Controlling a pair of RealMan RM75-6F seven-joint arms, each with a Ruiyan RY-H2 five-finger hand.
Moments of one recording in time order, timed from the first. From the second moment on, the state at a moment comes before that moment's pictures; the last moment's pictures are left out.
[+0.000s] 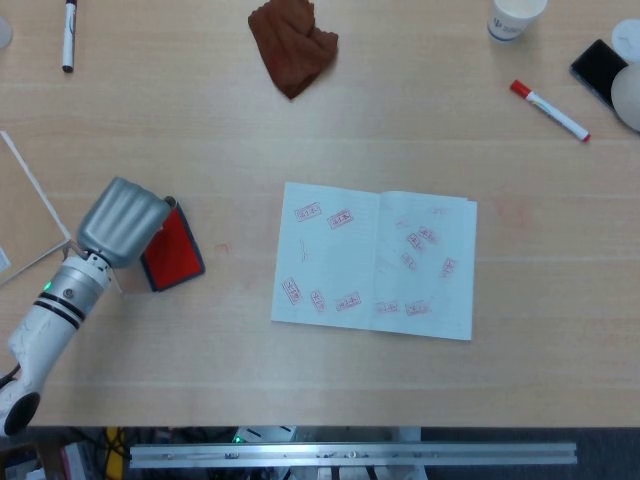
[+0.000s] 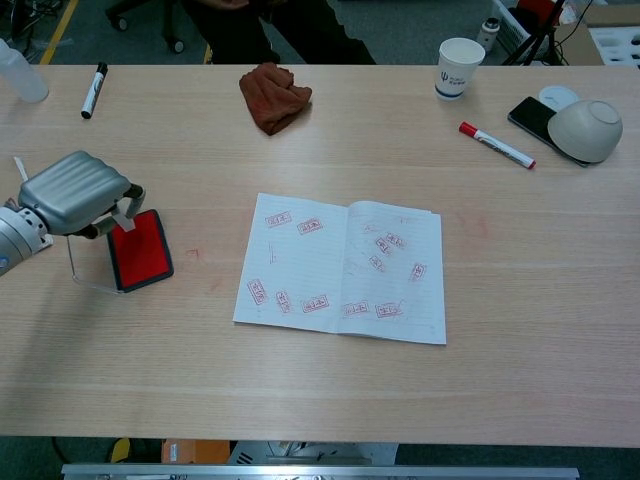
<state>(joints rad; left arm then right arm) -0.53 -1.50 0.06 -1.23 1.47 1.05 0.41 0.09 -0.97 0.01 -1.61 -1.54 1.41 0.13</state>
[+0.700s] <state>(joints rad) -0.54 -1.53 0.05 -1.19 1.47 1.01 0.42 0.08 -0.97 0.01 -1.62 -1.54 1.42 0.13</state>
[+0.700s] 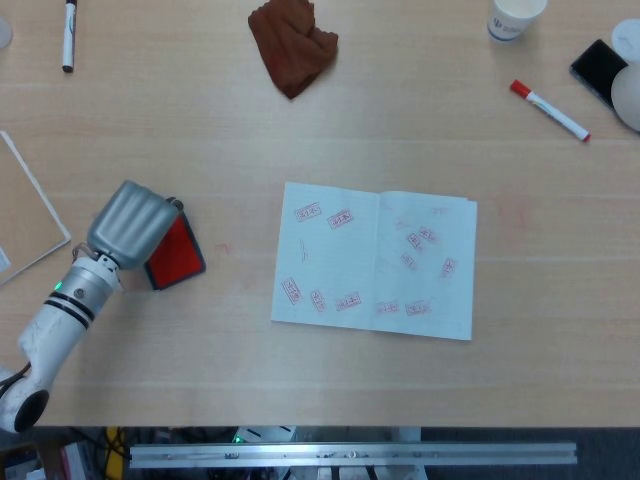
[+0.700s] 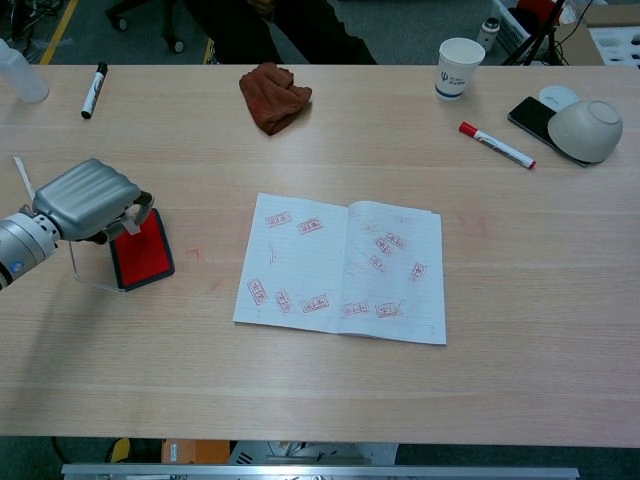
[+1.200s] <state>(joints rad) -0.55 -1.51 0.04 -1.23 1.44 0.98 0.45 0.08 -0.97 0.01 -1.61 -1.53 1.42 0.13</state>
